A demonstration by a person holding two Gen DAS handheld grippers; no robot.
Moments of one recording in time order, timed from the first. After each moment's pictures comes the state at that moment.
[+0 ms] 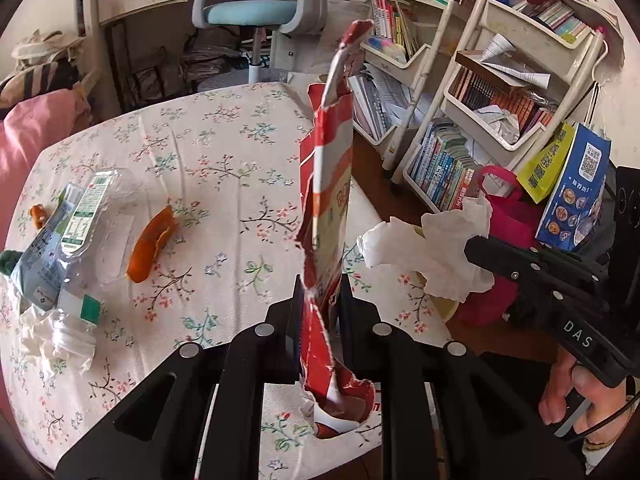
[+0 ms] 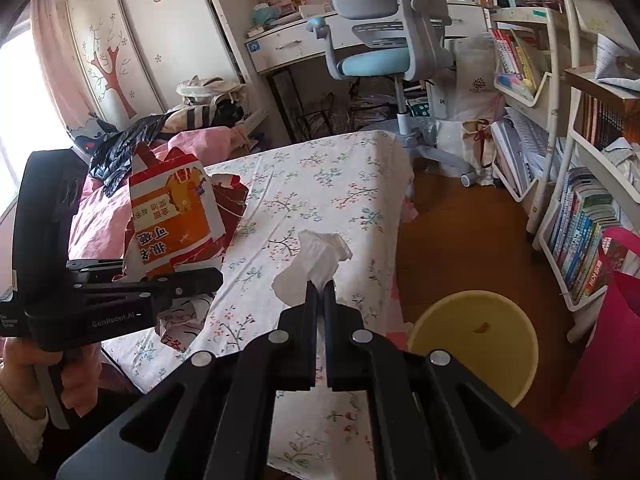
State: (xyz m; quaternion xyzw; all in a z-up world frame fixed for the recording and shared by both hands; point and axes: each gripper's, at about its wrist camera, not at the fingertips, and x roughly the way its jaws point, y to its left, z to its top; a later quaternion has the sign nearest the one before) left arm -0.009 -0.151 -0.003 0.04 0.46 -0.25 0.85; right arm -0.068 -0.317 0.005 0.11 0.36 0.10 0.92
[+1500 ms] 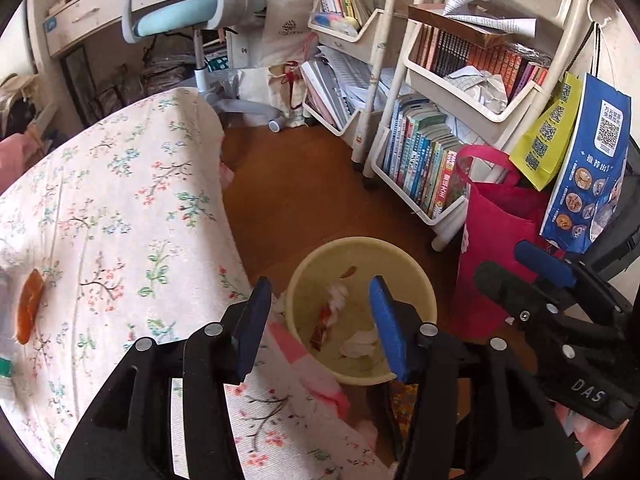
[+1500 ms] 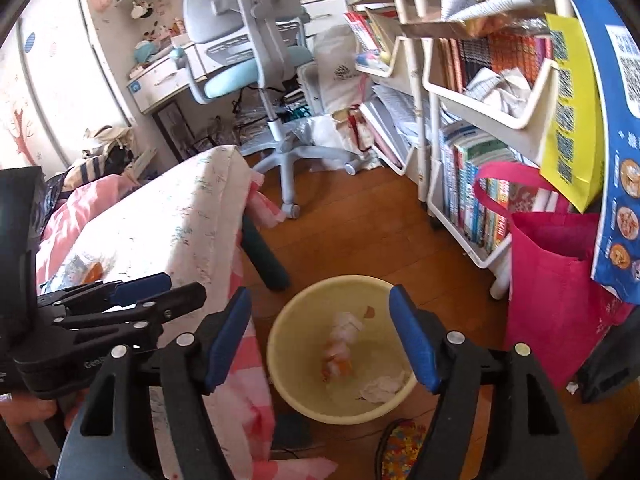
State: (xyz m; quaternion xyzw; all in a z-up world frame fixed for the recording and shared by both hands) left arm 0.005 -0.311 -0.047 0.09 0.45 -0.26 0.85; right arm -0.086 -0.423 -0.025 0.16 0.36 -0.06 0.92
